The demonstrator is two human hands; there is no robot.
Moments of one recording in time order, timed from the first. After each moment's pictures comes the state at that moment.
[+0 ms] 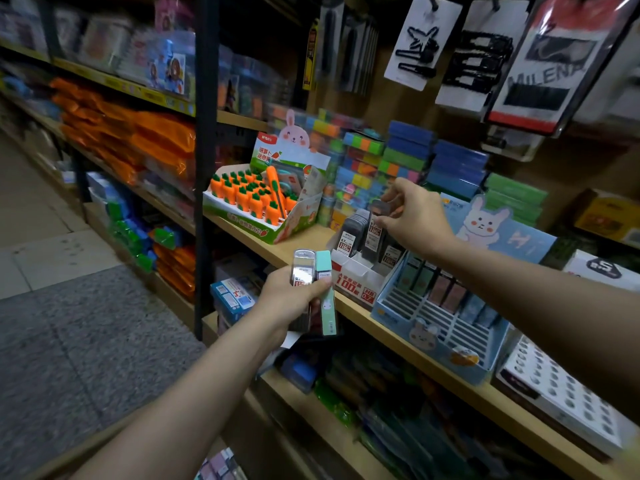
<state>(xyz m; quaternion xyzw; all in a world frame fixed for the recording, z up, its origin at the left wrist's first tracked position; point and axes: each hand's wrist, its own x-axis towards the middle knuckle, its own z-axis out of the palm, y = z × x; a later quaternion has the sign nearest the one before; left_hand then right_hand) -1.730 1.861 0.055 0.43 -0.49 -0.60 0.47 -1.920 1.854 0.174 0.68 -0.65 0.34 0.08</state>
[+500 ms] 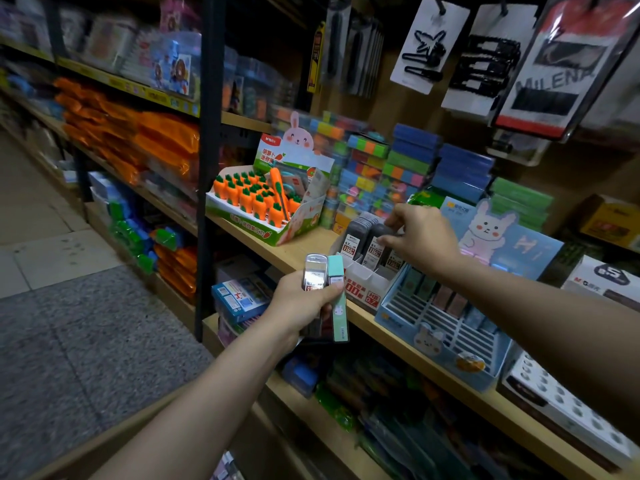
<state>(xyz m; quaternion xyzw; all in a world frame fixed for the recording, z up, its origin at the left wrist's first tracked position) -1.737 1.865 0.055 0.41 -0.50 -0.62 0.46 -1.932 1.852 0.158 0.69 -0.67 0.22 0.17</state>
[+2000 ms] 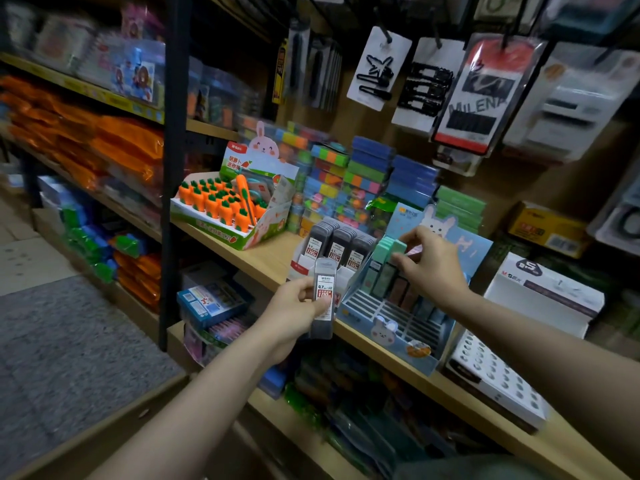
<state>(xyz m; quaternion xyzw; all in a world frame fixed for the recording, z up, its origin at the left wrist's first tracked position) -1.768 1.887 0.058 0.36 -0.55 -0.64 0.42 -1.977 1.925 0.153 0.63 -0.69 0.34 0.09</state>
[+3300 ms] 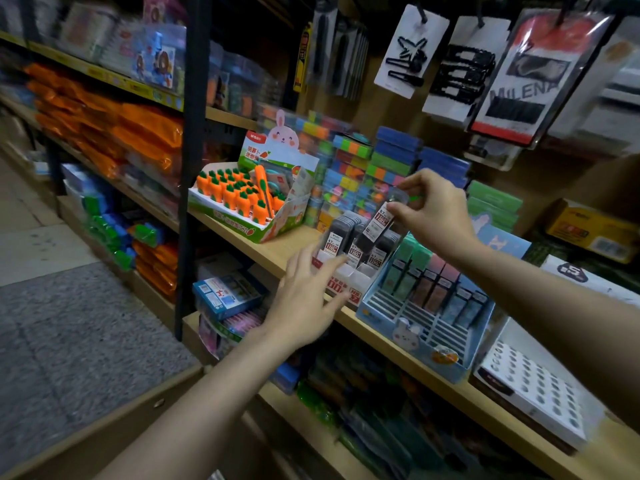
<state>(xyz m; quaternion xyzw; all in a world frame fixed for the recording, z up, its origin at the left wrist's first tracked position) -1.754 1.873 0.054 0.40 -0.82 -0.15 0.39 -1.933 1.886 0.197 0.65 -0.63 0.41 0.10</state>
